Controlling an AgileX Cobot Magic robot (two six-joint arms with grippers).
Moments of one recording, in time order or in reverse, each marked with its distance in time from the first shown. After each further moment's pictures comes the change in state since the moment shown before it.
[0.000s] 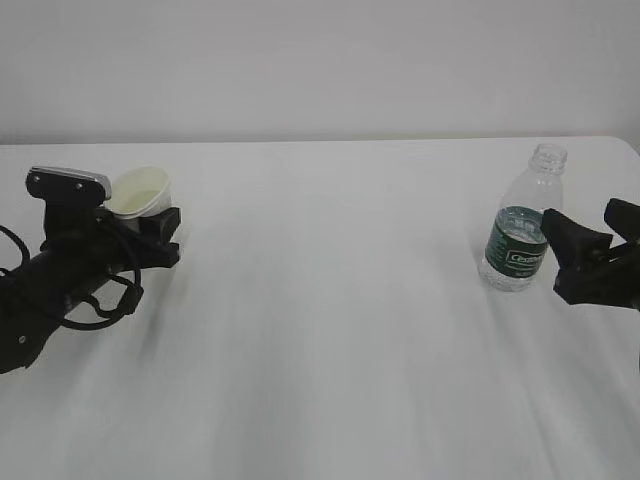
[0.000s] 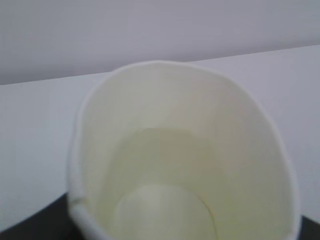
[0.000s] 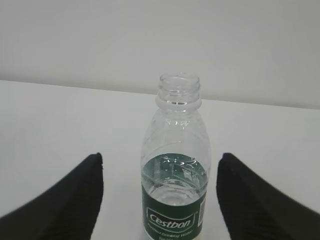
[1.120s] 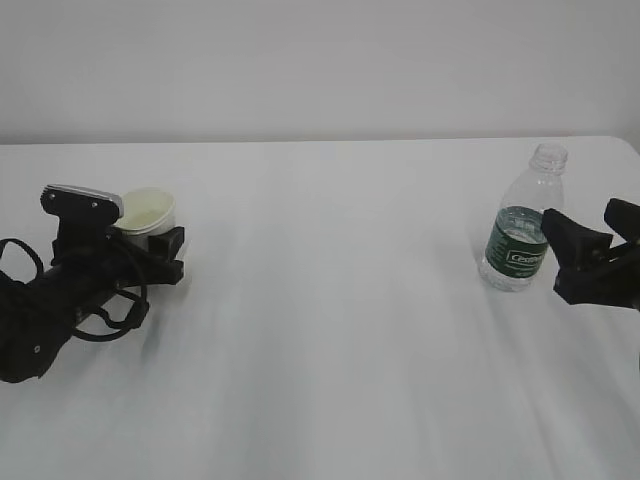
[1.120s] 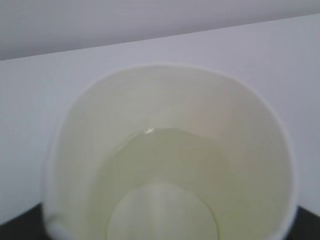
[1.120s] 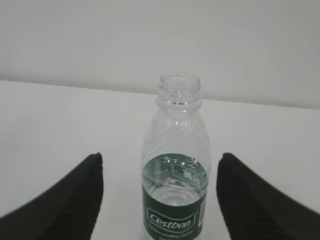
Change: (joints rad) left arm 0.000 0.078 -0.023 -0.026 -0.002 0.054; right arm 0.000 0.000 0.000 0.000 0.000 0.000
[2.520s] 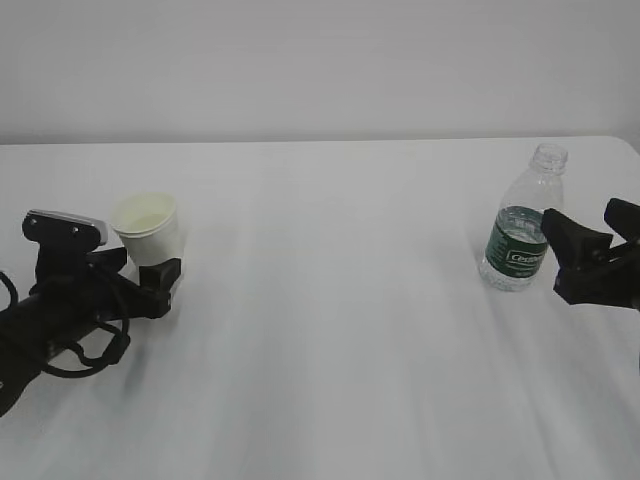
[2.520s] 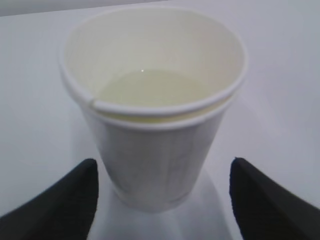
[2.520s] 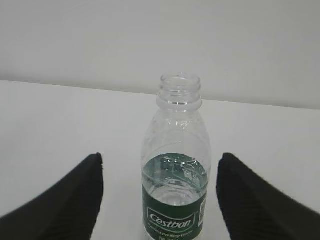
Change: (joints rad) left arm 0.000 -0.057 0.157 0.049 -0.013 -0.058; right arm 0.000 0.000 0.000 0.000 0.000 0.000
